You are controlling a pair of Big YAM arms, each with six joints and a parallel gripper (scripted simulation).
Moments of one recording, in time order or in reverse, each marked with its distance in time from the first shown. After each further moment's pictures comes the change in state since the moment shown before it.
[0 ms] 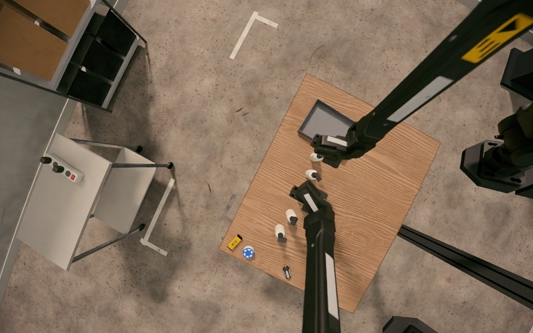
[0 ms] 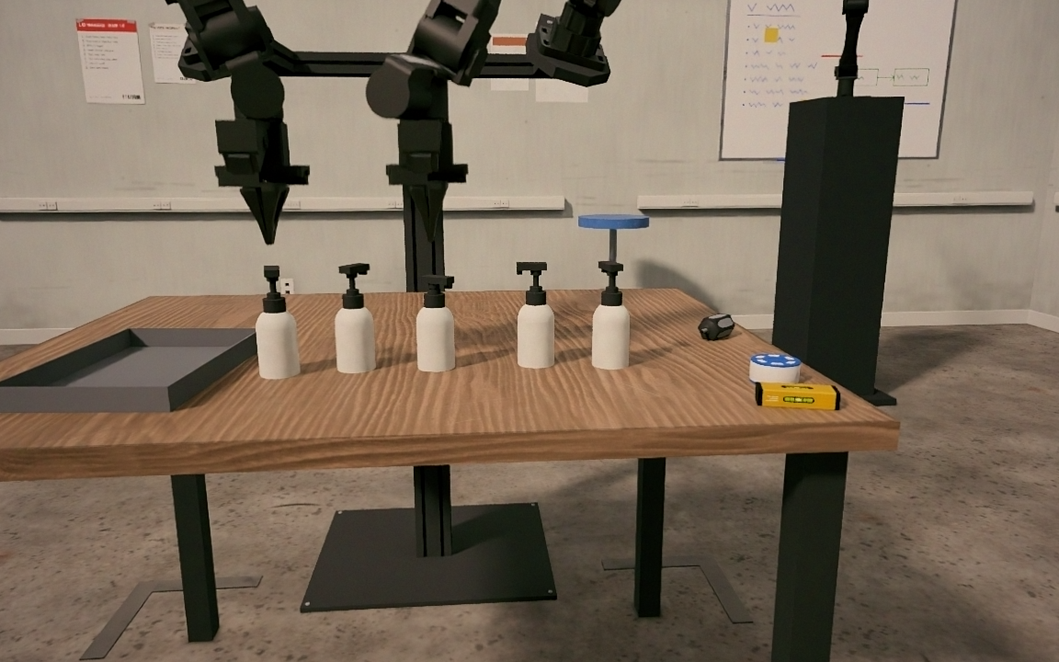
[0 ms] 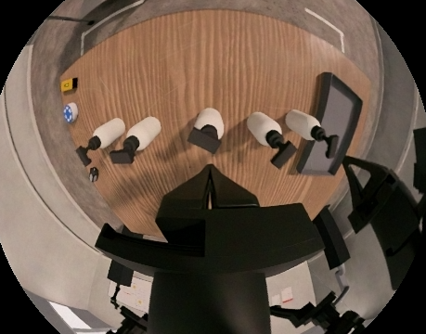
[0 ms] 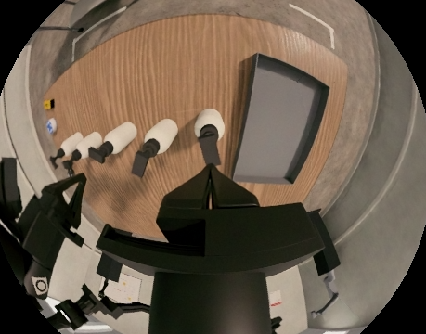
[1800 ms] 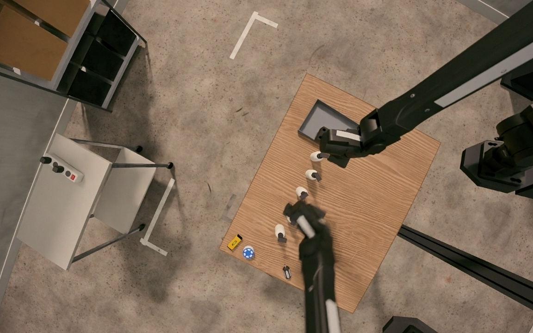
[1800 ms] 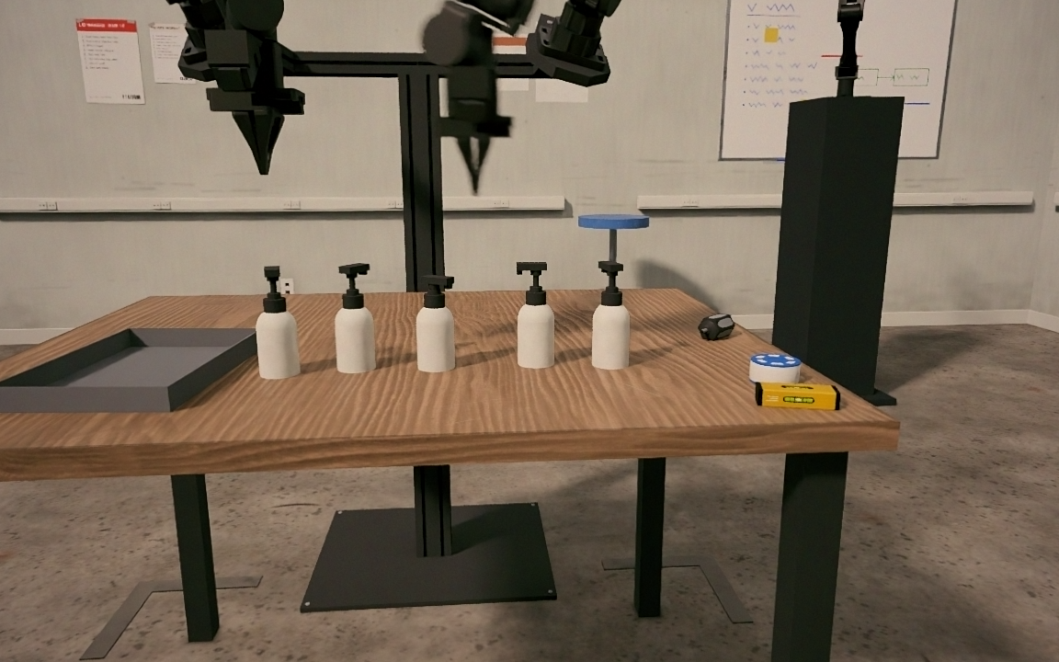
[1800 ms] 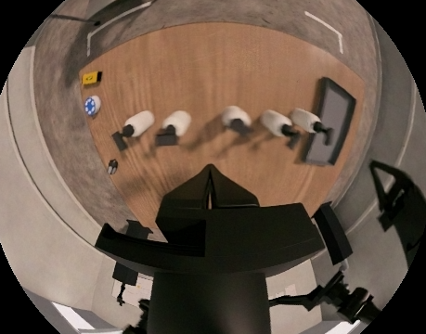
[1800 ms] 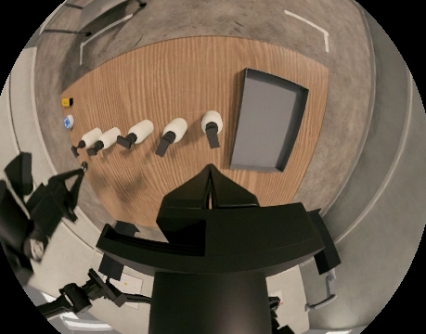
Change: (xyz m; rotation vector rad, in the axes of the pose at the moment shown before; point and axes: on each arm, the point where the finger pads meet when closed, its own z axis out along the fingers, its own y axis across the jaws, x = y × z) left arm 0.000 0.065 -0.055 -0.003 -0.001 0.013; right arm -0.012 0.003 -0.086 -0.010 -0.028 0.008
